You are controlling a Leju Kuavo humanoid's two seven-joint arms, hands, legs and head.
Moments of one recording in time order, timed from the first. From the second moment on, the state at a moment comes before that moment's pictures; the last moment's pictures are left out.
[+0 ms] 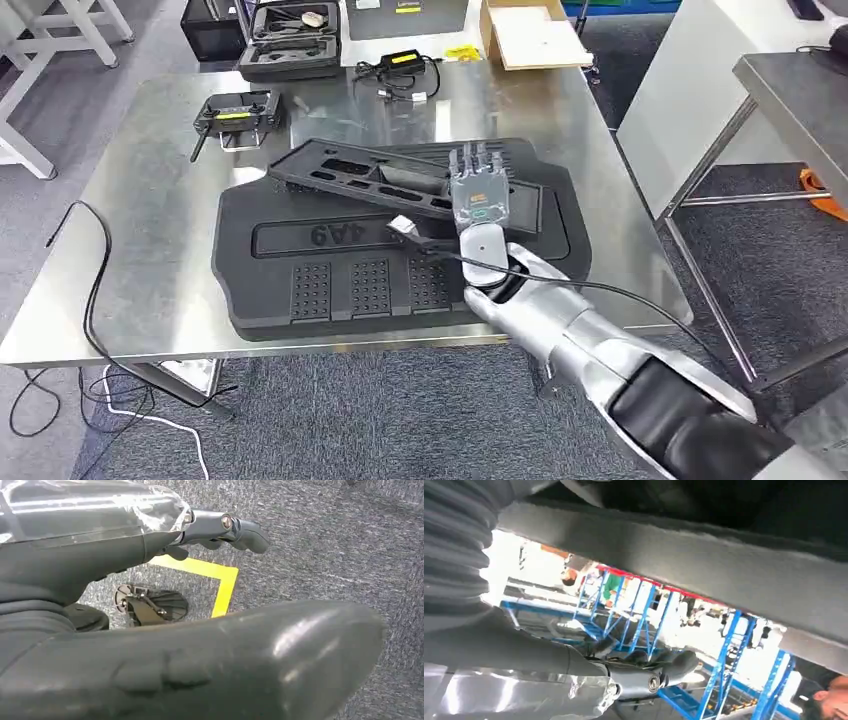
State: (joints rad) left arm -0.24 -0.16 1.46 -0.05 -1.57 0.22 -0.57; right arm -0.81 -0.10 0.71 -1.00 1.08 -0.10 0.55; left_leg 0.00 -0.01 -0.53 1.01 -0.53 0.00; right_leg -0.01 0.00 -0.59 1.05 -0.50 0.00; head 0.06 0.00
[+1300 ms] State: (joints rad) left arm -0.21 -0.15 1.46 -0.05 -1.57 0.23 -0.60; right arm -0.74 -0.21 0.70 -1.52 0.62 -0.18 0.33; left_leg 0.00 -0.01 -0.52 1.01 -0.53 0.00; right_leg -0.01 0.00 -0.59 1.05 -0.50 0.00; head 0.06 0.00
